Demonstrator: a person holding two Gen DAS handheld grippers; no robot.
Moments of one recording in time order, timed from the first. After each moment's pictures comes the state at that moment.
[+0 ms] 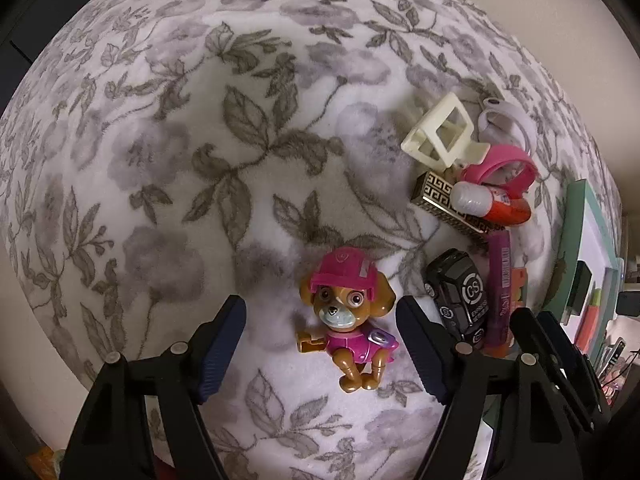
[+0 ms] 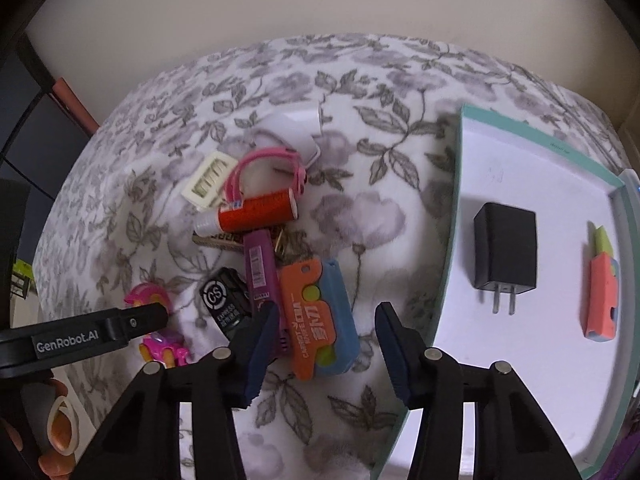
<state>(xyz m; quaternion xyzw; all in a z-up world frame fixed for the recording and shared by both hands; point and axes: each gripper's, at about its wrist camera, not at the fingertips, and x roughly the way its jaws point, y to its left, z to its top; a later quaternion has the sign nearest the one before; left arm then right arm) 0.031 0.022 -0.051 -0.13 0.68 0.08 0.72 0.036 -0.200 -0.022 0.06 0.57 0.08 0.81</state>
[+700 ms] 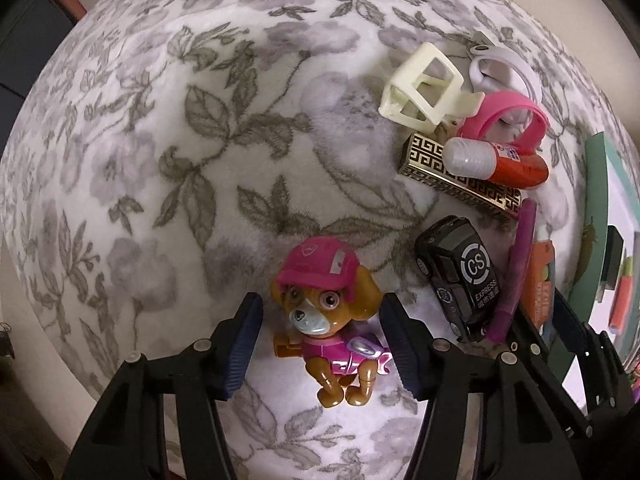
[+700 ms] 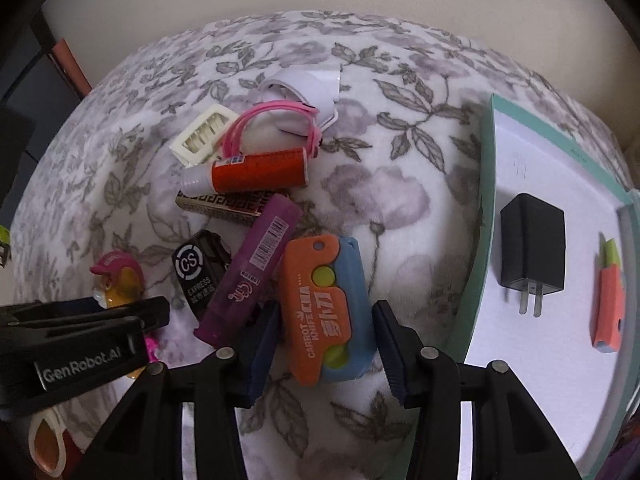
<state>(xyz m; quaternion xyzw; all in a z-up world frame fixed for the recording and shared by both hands) 0.044 -0.031 -0.074 -0.05 0.69 0.09 0.72 0.034 -0.175 -0.045 -0.01 0.58 0.07 0.81</state>
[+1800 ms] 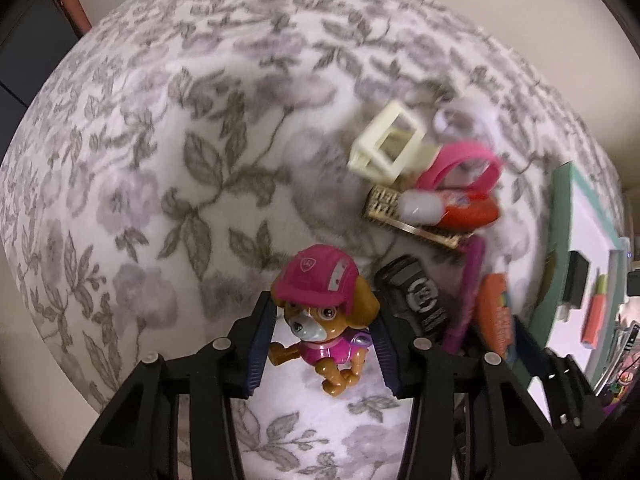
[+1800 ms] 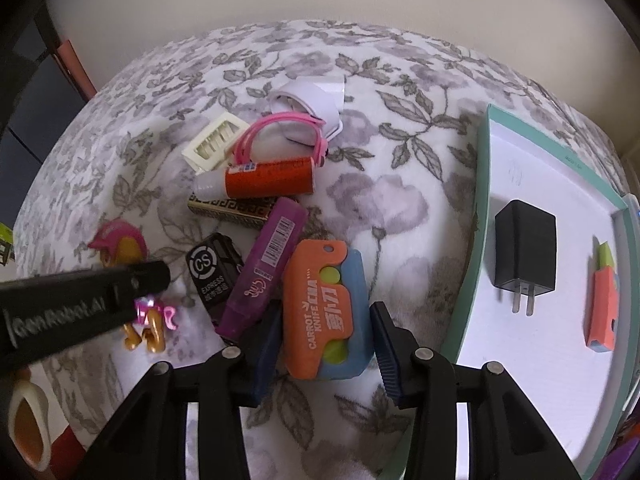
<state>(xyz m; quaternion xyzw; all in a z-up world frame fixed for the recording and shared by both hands) 0.059 -0.035 -0.024 -0.08 0.64 0.06 0.76 0.029 -0.179 -0.031 0.01 0.57 0.08 0.82</state>
